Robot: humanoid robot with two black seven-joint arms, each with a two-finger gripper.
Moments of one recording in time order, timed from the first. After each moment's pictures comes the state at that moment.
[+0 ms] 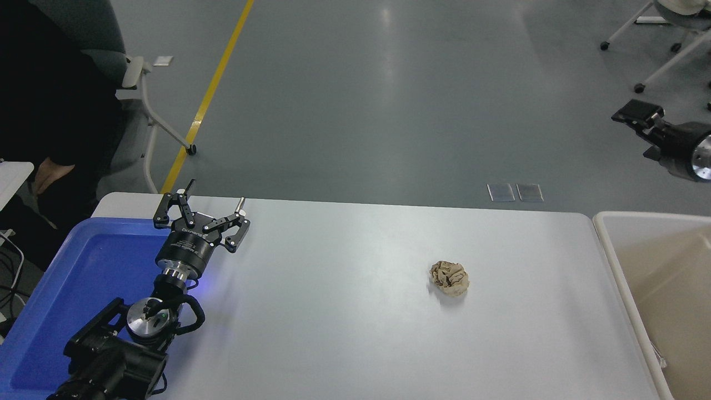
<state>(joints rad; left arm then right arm) -0.46 0.11 -1.18 -0.58 -0.23 -0.66 -0.03 1.47 -0.91 -0.47 1.09 -0.52 0.07 -0.04</state>
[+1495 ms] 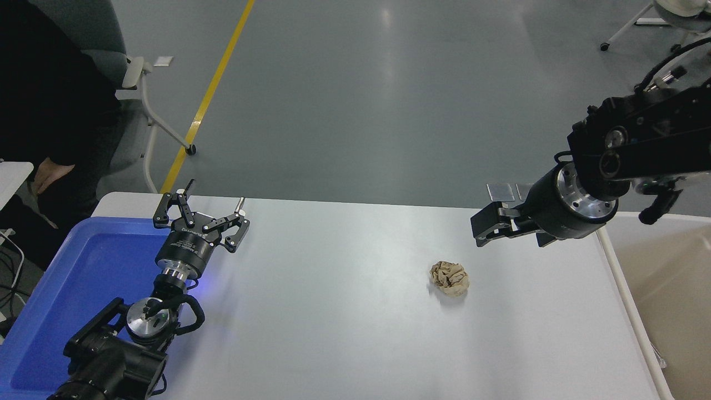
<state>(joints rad) -0.46 0.11 -1.18 -0.58 -0.23 -0.66 -0.03 2.27 -0.28 -1.29 1.68 -0.02 0.41 -0.02</state>
